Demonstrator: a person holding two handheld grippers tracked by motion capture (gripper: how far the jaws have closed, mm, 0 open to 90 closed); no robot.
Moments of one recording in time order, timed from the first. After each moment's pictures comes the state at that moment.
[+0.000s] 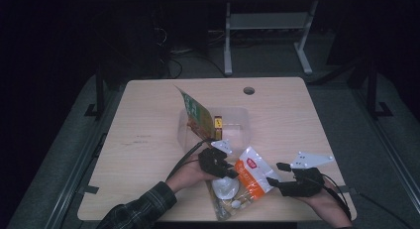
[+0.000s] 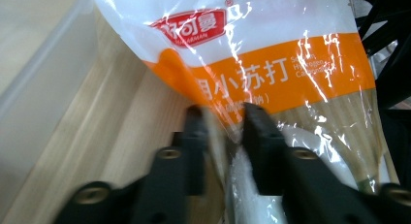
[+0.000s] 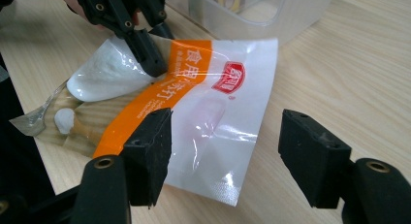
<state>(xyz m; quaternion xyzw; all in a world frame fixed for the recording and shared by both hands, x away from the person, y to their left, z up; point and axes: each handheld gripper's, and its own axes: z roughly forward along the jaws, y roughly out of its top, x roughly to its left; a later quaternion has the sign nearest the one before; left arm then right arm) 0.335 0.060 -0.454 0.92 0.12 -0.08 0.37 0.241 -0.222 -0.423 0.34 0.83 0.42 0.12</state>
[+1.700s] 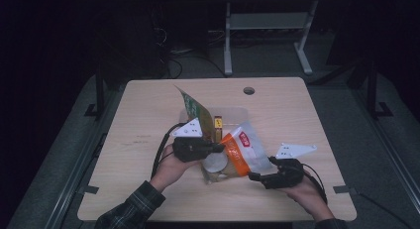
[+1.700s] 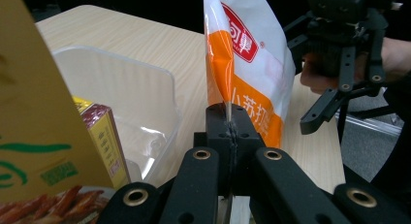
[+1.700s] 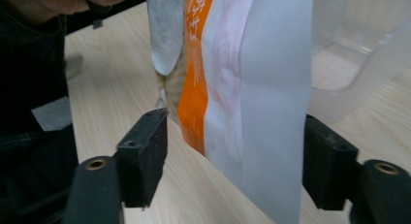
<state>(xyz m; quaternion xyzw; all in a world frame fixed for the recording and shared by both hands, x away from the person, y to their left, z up) 0.320 0.123 -0.374 0.83 0.17 0.03 0.52 0.268 -0.186 -0.423 0.30 0.81 0.50 0.04</state>
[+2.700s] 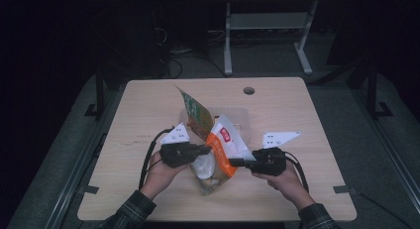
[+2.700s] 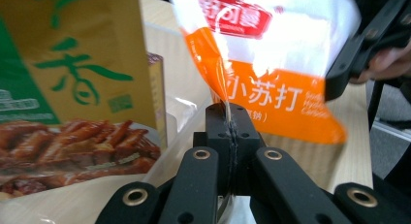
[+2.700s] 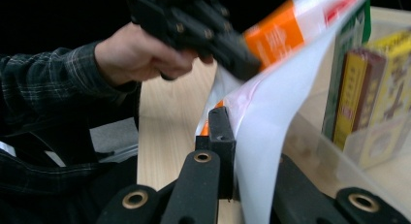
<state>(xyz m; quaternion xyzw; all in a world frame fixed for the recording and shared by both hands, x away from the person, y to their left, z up) 0.307 0.149 -0.384 0.83 0.21 0.07 0.51 0.291 -0.146 -0.398 0.20 0.79 0.58 -0.03</state>
